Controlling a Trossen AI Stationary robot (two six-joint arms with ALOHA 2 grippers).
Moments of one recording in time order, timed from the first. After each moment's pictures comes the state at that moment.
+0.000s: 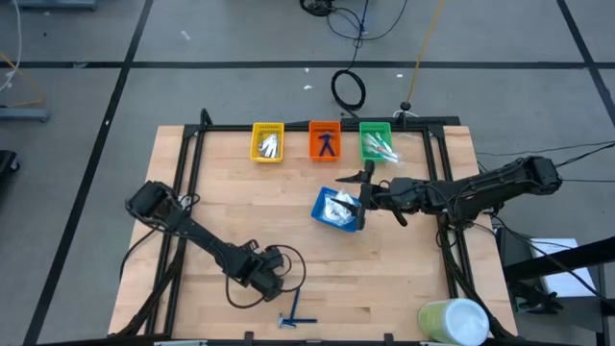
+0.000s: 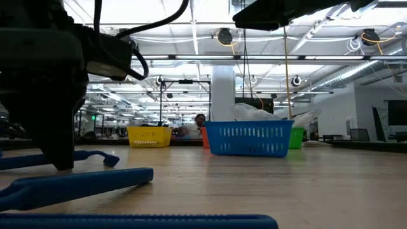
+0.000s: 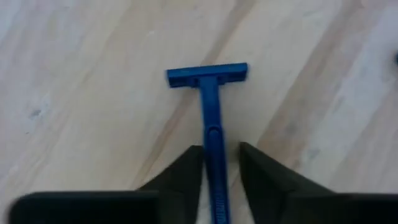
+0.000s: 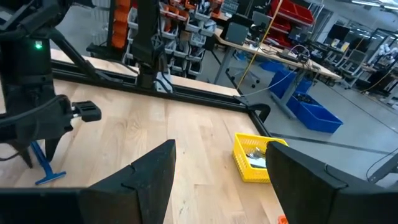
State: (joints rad) left arm -0.56 1.89 1.11 -0.60 -0.17 -1.07; right arm 0.13 1.19 0.73 0.31 0.36 -0.23
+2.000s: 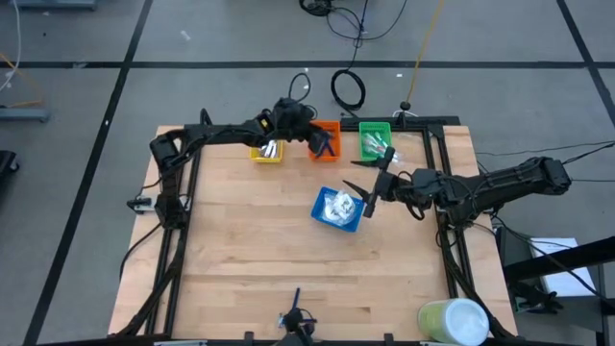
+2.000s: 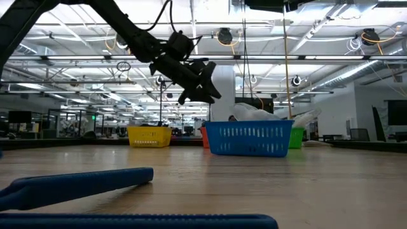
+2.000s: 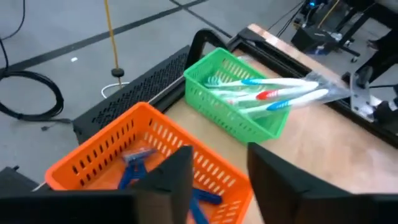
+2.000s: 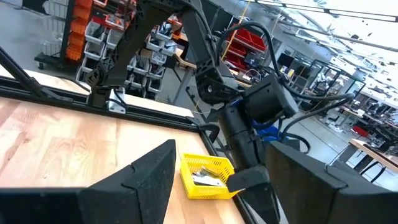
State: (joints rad) left arm 0.56 1.93 1.31 0.16 0.20 -0.24; right arm 0.12 1.04 0.72 0.30 0.50 -0.38
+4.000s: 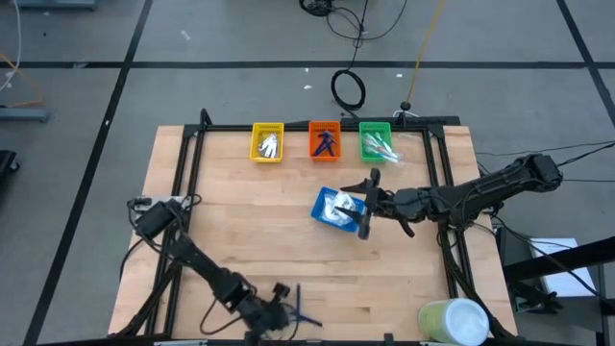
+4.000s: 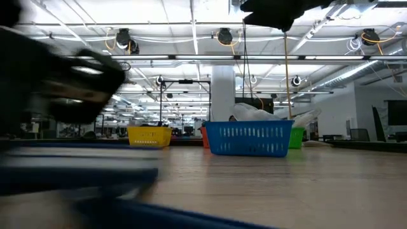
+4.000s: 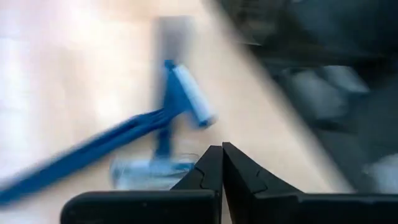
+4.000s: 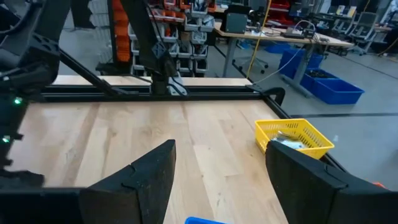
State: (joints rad) left arm -0.73 2.04 1.08 0.19 -0.17 -0.21; right arm 0.23 1.16 0.72 0.25 0.47 0.01
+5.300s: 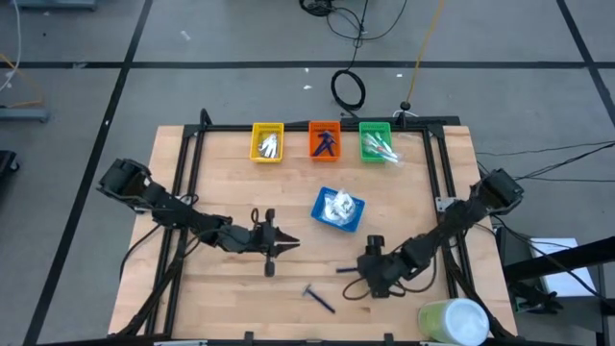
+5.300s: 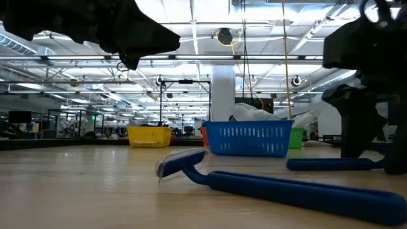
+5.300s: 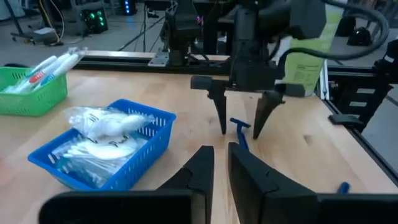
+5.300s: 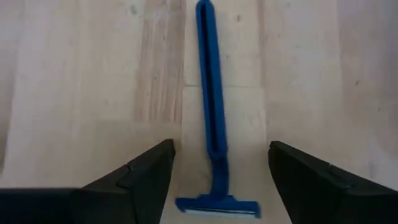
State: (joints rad) left arm -0.42 1.55 0.58 0.75 -0.41 -0.13; right arm 0.61 1.66 0.79 -0.27 0.26 0.54
